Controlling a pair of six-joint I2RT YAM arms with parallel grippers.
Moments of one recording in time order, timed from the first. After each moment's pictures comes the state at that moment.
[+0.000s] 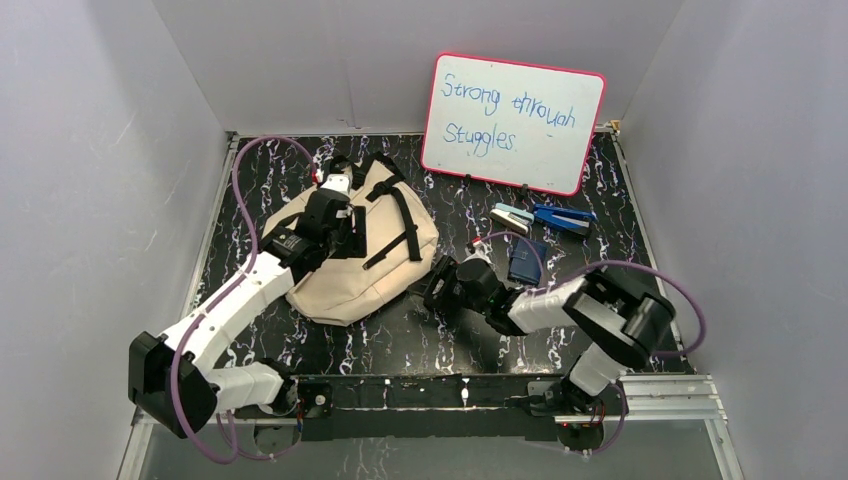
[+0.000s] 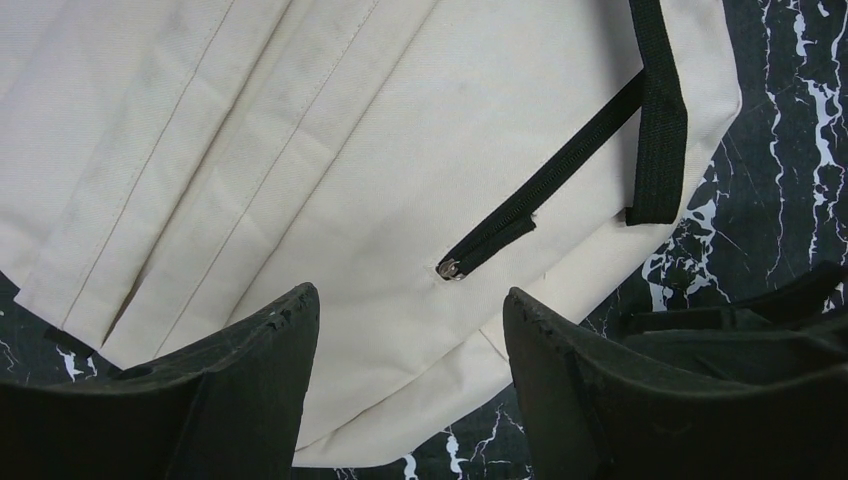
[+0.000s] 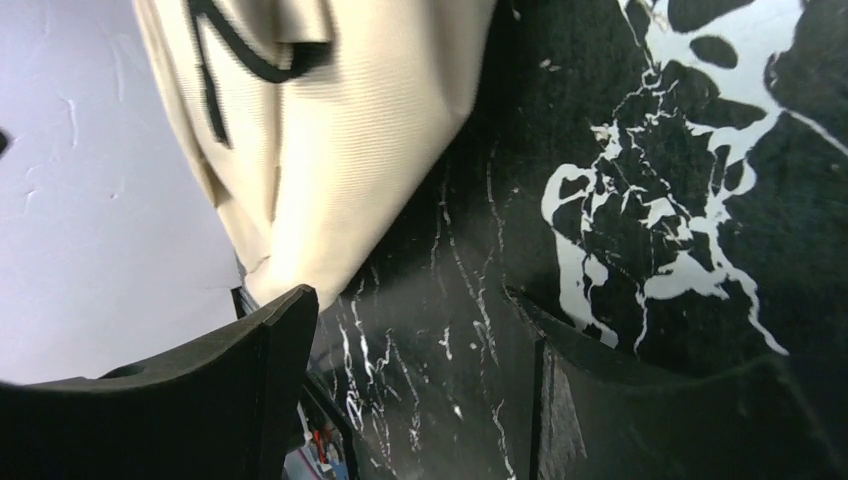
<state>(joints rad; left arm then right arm) -0.54 1.21 1.00 -0.61 -0.27 -0.36 0.91 1.53 0.47 0.56 0.01 1.25</state>
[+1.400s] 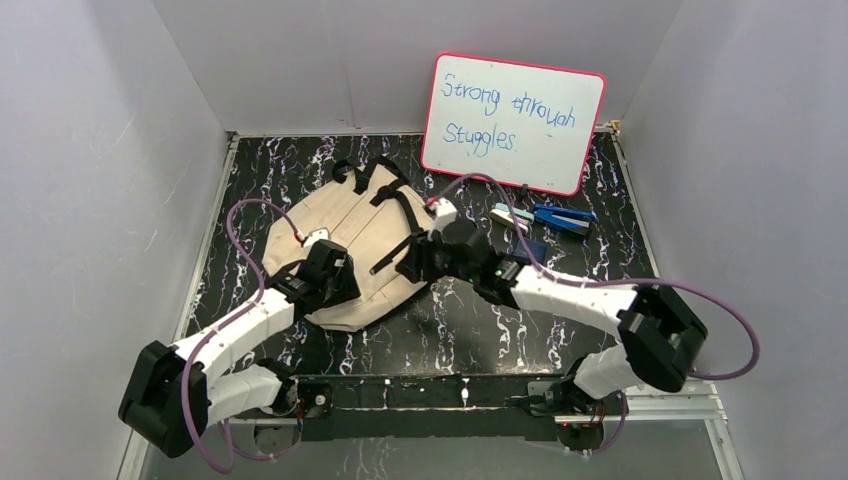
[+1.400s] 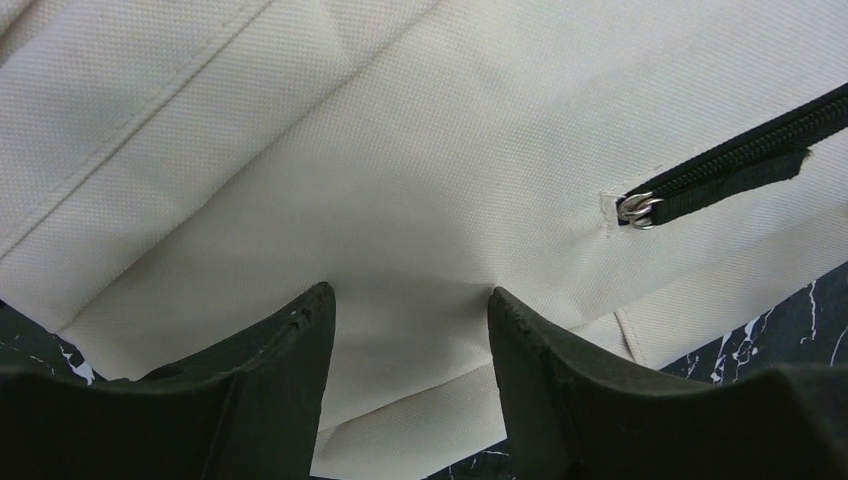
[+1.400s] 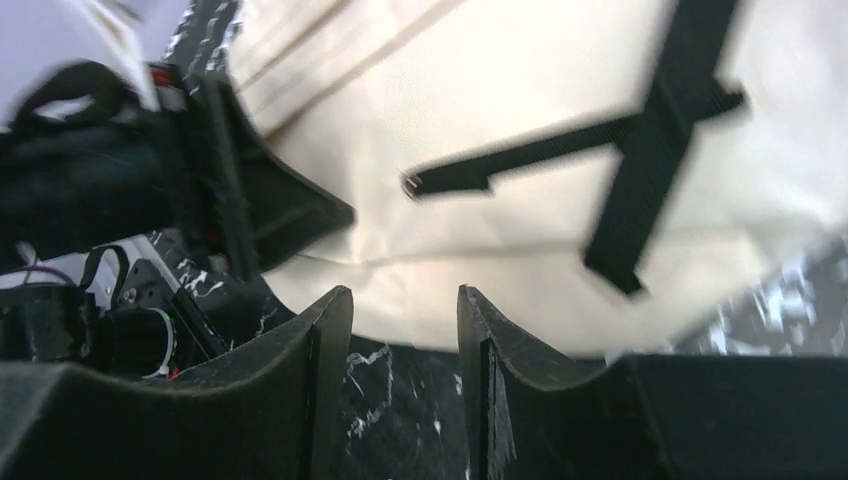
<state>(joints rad) -0.54 1.10 0.58 -0.47 -0.25 -0.72 0.95 1.36 0.76 0.16 0.01 0.60</state>
